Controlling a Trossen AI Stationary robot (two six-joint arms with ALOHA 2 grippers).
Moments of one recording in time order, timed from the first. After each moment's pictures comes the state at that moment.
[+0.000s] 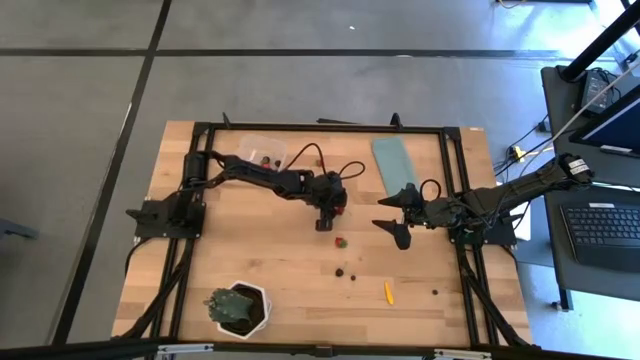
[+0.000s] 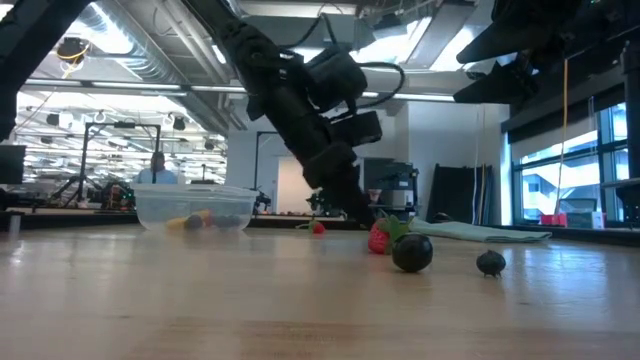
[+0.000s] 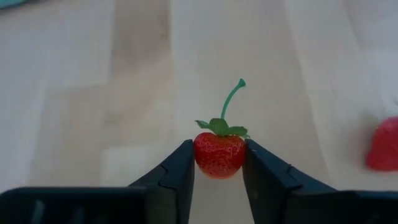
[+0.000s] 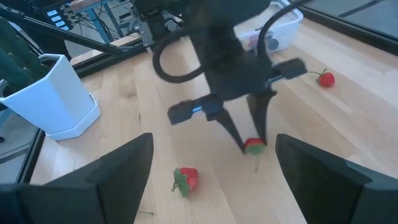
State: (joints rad) left arm 0.14 2.04 1.27 -0.10 0.08 0.19; right arm 0.32 0.90 0.50 -0.03 0.46 0.52
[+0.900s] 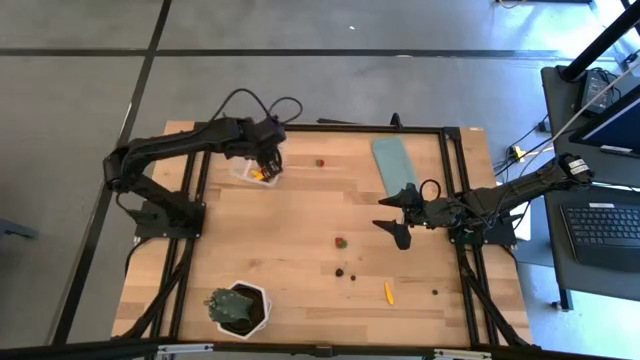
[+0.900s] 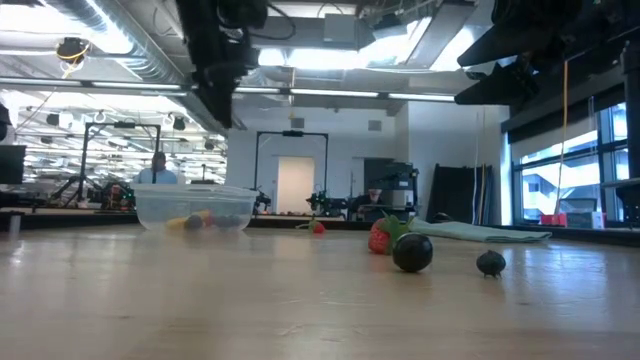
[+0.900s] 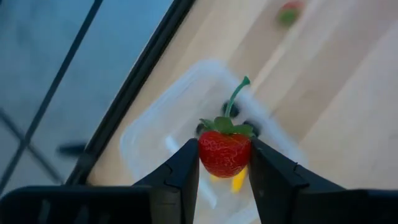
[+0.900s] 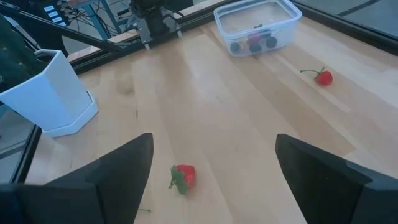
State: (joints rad) left arm 0.40 1.42 1.27 -1.02 -0.36 -0.12; right arm 0.32 0.90 0.50 -0.04 0.46 0.51
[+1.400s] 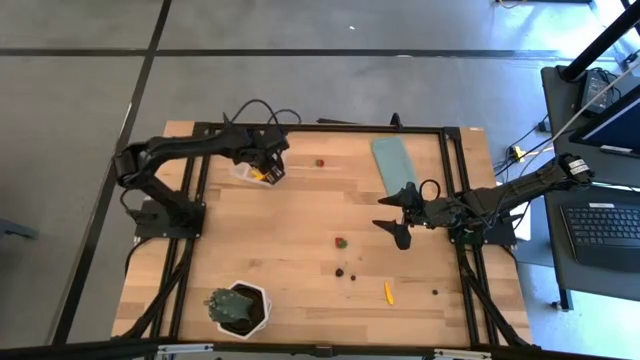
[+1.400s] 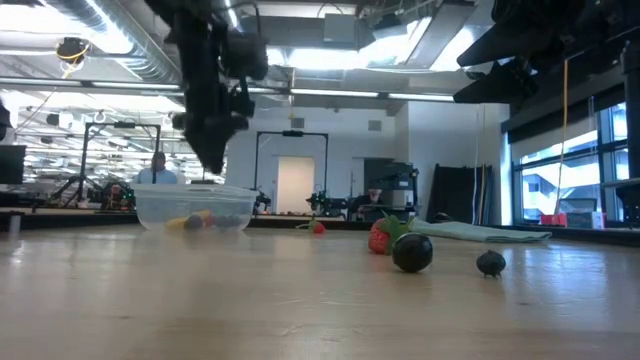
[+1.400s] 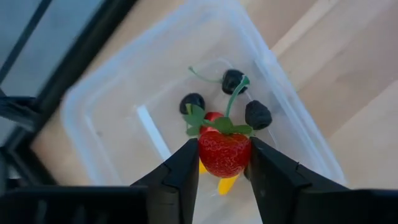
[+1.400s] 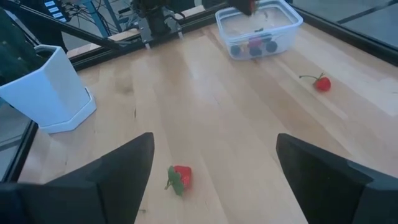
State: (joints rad) left arm 0.46 1.51 1.08 -0.86 -0.32 -0.27; right arm 0.32 0.90 0.50 -0.04 0.46 0.47
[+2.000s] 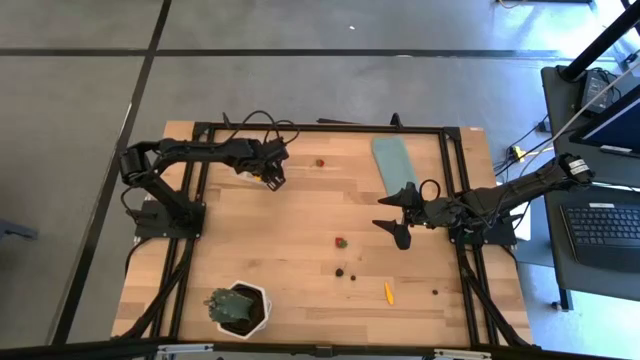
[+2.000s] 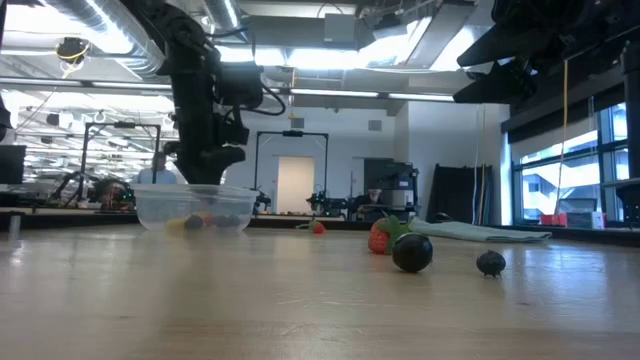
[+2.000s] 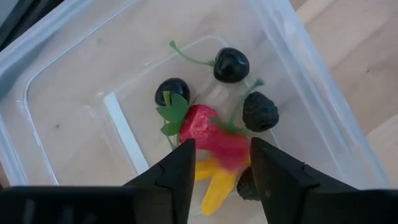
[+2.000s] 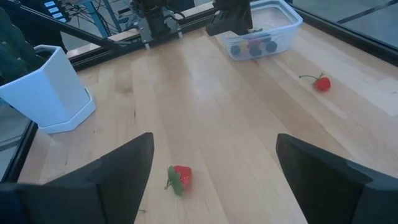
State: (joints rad) left arm 0.46 1.55 0.91 -0.65 -0.32 -0.33; right arm 0.32 0.90 0.50 -0.03 0.46 0.47
